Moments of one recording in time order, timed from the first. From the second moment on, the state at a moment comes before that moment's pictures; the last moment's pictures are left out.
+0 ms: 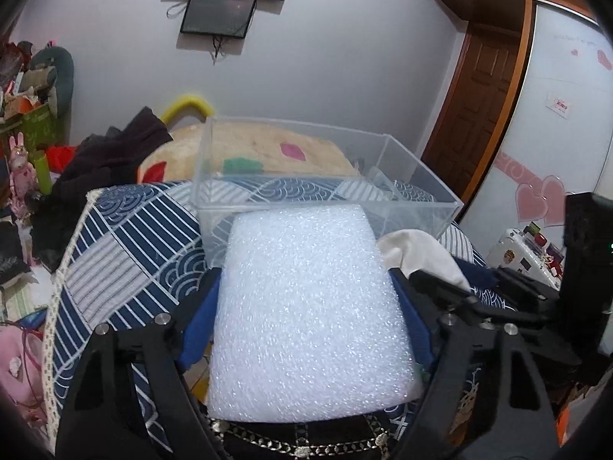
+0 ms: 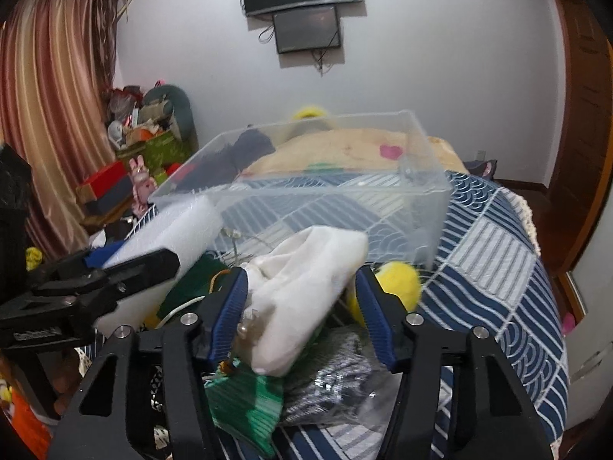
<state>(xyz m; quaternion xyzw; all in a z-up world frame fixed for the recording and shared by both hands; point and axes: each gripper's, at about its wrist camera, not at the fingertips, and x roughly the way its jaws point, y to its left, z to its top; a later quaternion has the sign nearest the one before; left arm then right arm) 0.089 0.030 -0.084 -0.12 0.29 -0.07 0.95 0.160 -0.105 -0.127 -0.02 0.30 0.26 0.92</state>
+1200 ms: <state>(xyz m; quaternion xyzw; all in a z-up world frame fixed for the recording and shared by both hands) 0.085 0.052 -0.010 -0.09 0.18 -0.02 0.98 0.144 -0.131 -0.046 -0.01 0.16 0.23 0.96</state>
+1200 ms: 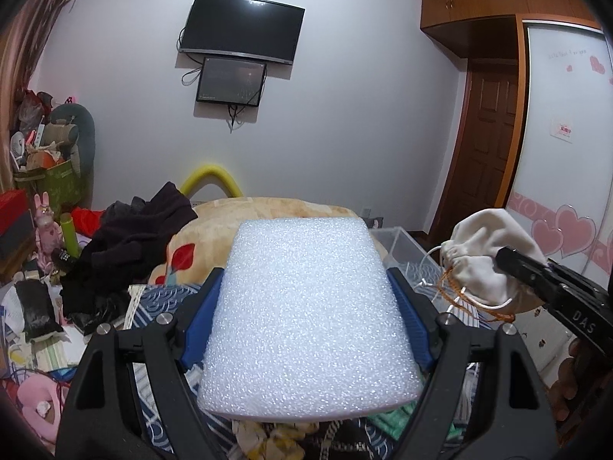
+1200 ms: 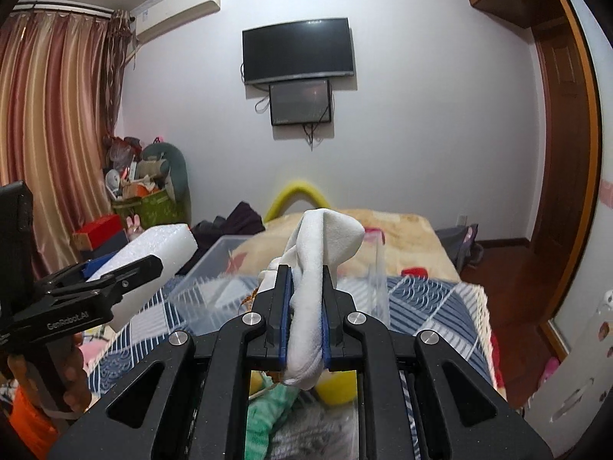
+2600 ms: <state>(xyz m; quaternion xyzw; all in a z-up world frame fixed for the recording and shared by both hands) 0.238 0.007 -0.064 0.03 0.35 0.00 0.94 0.251 -0.089 -0.094 -0.10 0.30 0.21 0.93</state>
